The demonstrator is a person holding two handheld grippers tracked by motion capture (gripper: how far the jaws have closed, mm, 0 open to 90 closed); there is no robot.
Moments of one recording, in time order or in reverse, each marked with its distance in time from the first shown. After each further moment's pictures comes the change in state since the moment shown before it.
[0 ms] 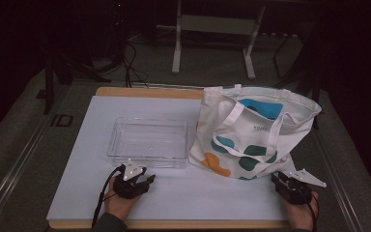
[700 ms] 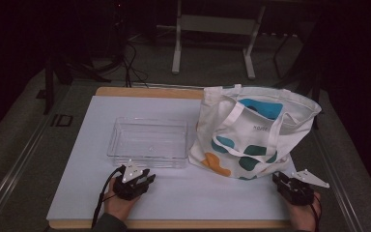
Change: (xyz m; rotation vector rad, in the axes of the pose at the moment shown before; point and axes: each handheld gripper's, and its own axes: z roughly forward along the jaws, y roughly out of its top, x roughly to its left) left arm -0.002 0.000 -0.003 -0.030 -0.054 0.028; right arm 0.000 0.003 -0.009 -0.005 0.015 0.003
